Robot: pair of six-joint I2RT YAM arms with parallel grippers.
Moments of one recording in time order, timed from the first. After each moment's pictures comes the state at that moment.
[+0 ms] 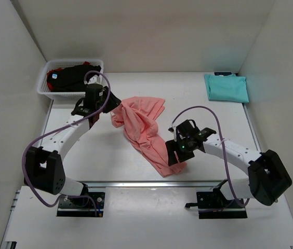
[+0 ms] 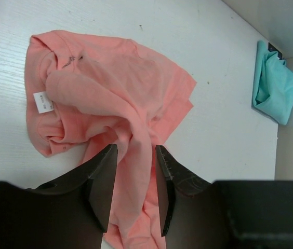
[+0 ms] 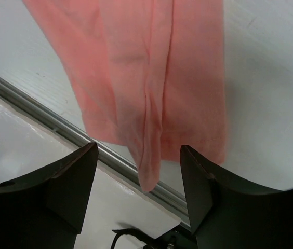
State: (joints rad) left arm -0.29 1.43 1.07 -0.16 -0.01 -0.73; right arm 0.63 1.31 0.77 -0.64 -0.29 0.28
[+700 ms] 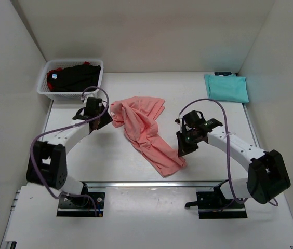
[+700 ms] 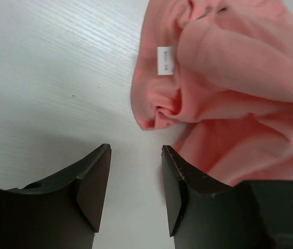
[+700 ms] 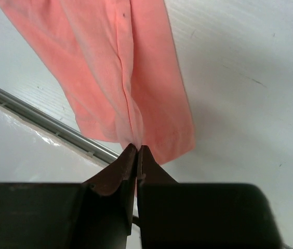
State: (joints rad) left arm -0.24 1.43 0.90 -0.26 -0.13 -0.70; right arm 0.50 1.34 0.89 -0.76 -0.30 0.23
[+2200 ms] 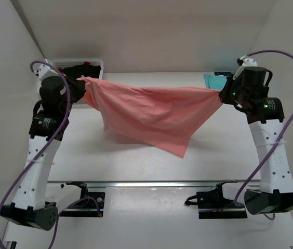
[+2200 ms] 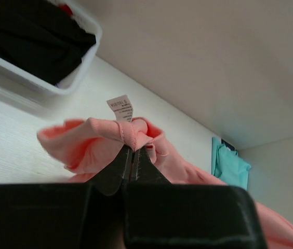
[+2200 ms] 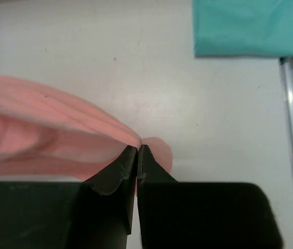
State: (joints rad) left arm -0.19 1.08 1.36 -0.50 -0.21 -0.71; right arm 0.07 1.20 1.55 -0.90 -0.04 0.18
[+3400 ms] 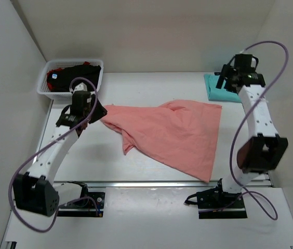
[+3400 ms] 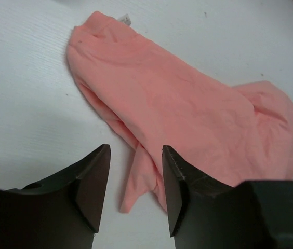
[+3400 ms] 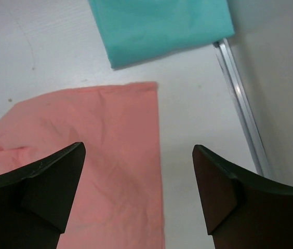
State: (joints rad) left arm -0.22 1.24 1.06 -0.49 -0.11 -0.65; right arm -0.04 1.70 1.75 -0.80 0.24 0.20
